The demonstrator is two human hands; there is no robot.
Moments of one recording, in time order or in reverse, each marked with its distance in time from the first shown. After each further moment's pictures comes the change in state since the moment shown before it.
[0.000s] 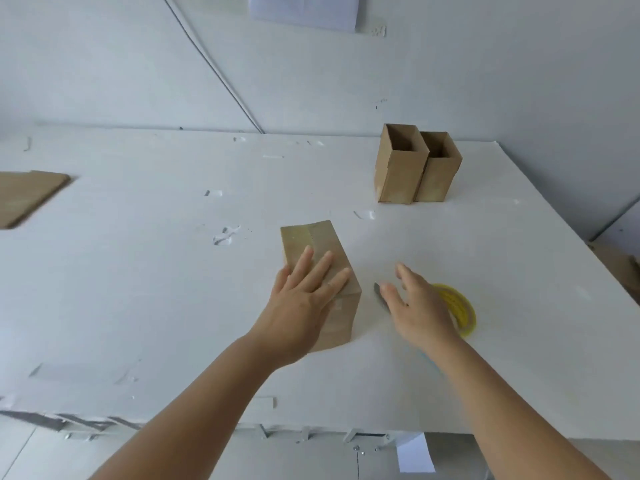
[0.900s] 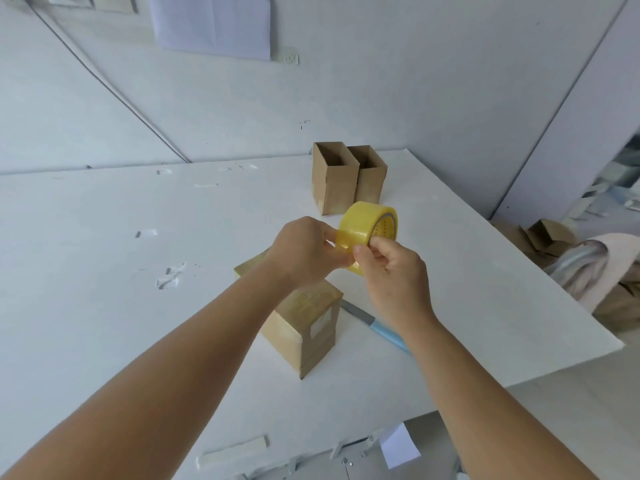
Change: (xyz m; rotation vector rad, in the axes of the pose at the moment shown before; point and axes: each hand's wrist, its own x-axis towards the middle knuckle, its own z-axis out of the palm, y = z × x) left_hand 0.095 0.035 -0.071 -0.381 -0.094 -0.021; right_hand -0.026 -0.081 -0.040 0.298 0.530 -0.048
